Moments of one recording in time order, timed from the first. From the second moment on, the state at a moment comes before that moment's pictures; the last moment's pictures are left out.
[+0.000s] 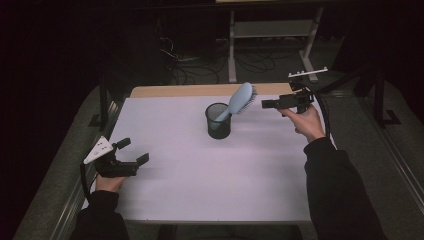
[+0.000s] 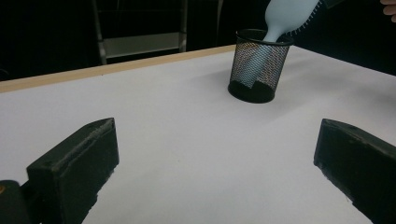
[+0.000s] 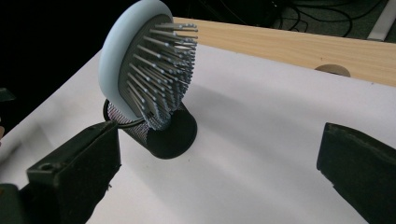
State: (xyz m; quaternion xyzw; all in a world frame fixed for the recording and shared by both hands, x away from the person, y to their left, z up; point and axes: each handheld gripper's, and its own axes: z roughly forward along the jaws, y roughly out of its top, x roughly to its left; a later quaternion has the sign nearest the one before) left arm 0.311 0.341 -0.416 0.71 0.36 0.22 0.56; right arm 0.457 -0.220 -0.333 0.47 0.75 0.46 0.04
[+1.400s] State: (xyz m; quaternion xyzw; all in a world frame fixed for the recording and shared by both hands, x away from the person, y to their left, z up) left arm 0.312 0.340 -0.418 0.72 0.36 0.22 0.55; right arm 0.411 -0.241 -0.363 0.45 0.76 0.46 0.05
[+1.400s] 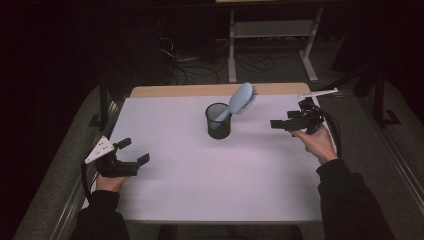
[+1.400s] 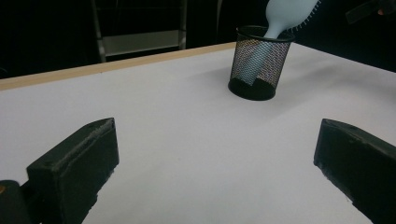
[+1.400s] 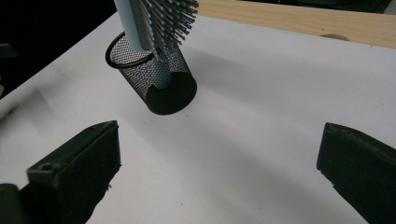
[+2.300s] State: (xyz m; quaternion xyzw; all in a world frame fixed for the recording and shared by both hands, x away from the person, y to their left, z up) left arm 0.312 0.343 -0.419 0.72 0.37 0.22 0.55; right arm 0.380 -0.254 -0.388 0.44 0.77 0.46 0.06
